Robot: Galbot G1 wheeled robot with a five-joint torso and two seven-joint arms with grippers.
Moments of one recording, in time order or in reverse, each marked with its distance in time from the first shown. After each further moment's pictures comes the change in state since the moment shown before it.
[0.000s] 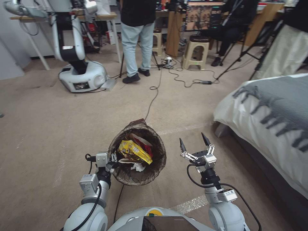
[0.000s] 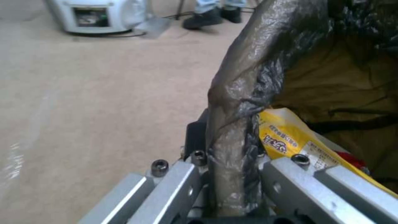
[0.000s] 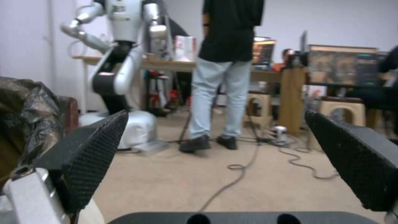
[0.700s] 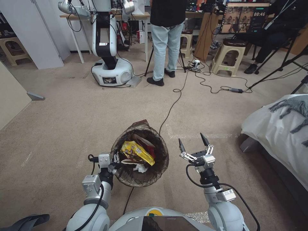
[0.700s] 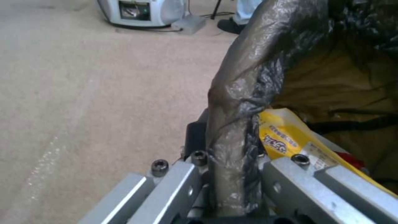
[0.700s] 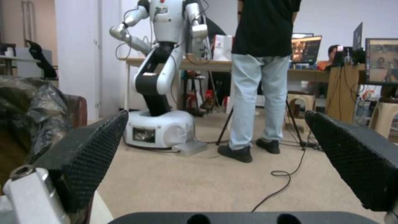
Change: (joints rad) left arm 0.004 0.010 0.027 0.011 -0.019 -0.008 0.005; right arm 0.003 0.004 -0.005 -0.011 -0.002 -0.004 -0.006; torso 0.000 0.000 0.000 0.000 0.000
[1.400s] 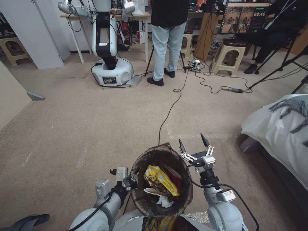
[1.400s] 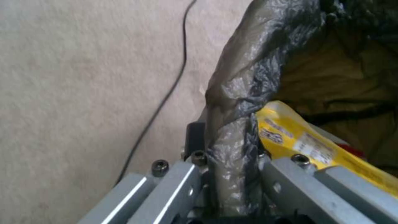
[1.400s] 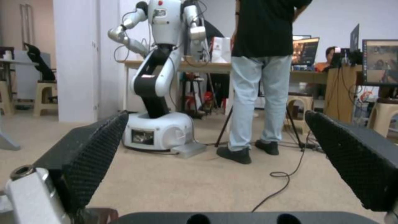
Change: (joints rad) left arm 0.033 0.054 0.029 0.020 -0.282 0.315 0.145; right arm 0.007 0.012 0.009 -0.020 0.011 0.025 -0.019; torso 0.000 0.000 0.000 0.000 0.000
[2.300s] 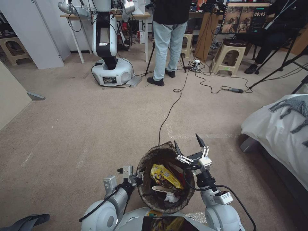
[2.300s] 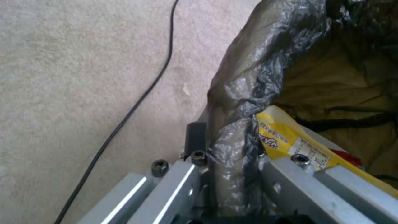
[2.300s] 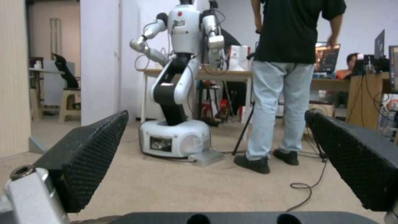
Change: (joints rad) left arm -0.126 -0.052 0.002 0.184 -0.095 -0.053 0.042; right arm -0.006 0.005 -0.027 0.008 -0.001 0.034 -0.060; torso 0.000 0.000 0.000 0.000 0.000
